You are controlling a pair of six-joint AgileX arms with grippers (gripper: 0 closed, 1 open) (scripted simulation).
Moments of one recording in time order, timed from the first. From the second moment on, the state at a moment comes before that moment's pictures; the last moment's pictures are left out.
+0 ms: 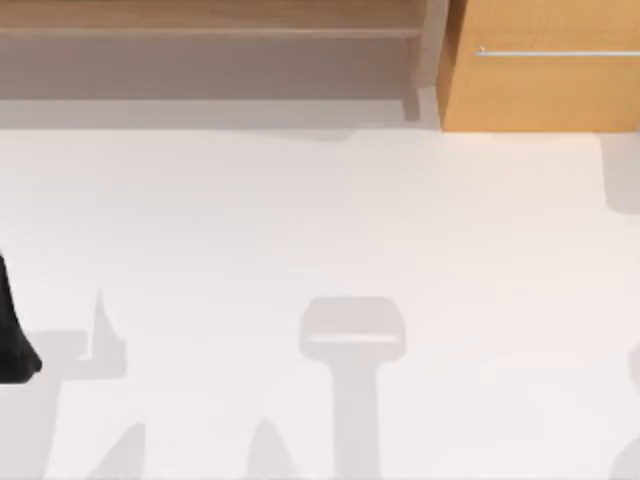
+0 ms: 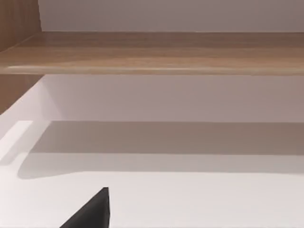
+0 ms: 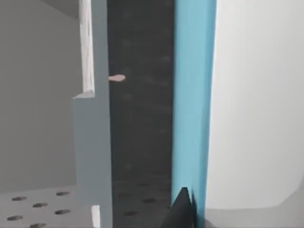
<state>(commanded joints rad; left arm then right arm) 0.00 0.00 0.00 0.00 0.00 0.00 -0.55 1.83 0.85 0.71 -0.45 1.43</state>
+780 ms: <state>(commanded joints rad) 0.00 0.00 0.00 0.00 0.00 0.00 -0.52 1.88 0.90 0.70 -0.46 1.45</state>
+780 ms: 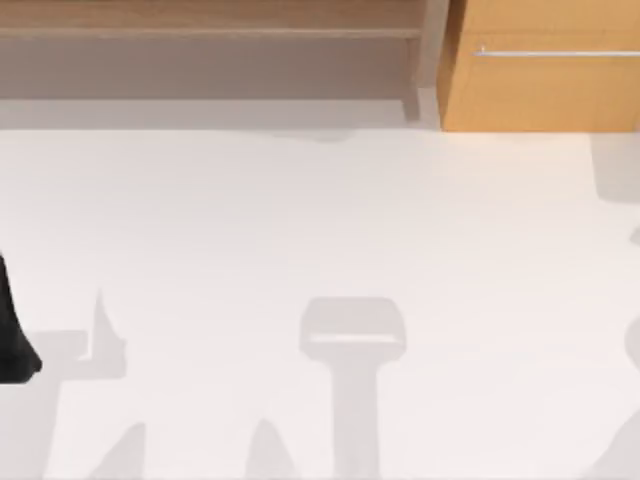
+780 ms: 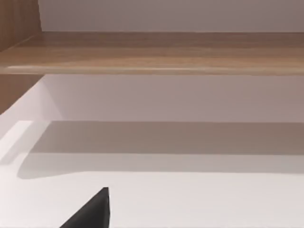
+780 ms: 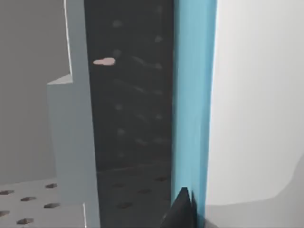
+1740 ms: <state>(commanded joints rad) 0.00 0.00 0.00 0.00 0.00 0.00 -0.49 1.97 1.01 0.68 -0.43 1.46</state>
